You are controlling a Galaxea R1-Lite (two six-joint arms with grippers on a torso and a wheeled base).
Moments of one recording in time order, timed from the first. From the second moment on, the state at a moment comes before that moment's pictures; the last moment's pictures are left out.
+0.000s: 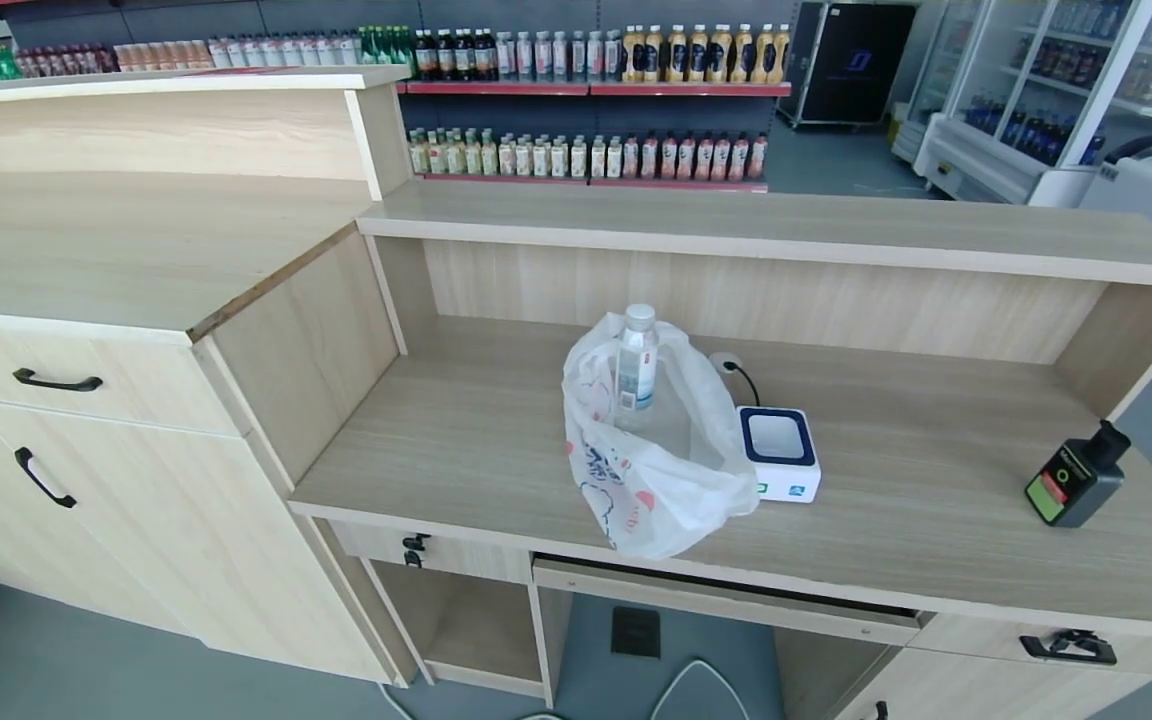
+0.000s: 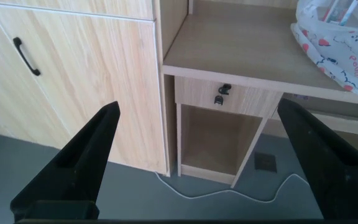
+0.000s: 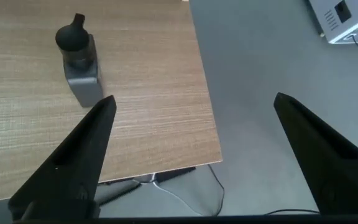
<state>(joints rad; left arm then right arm) 0.00 0.00 0.00 0.00 0.04 -0.01 -0.86 1.76 -0.86 -0.50 0.38 -0.47</state>
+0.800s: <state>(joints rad) 0.00 0.00 0.00 0.00 0.04 -0.01 -0.81 2.01 -0.86 -0.69 0.55 -0.45</state>
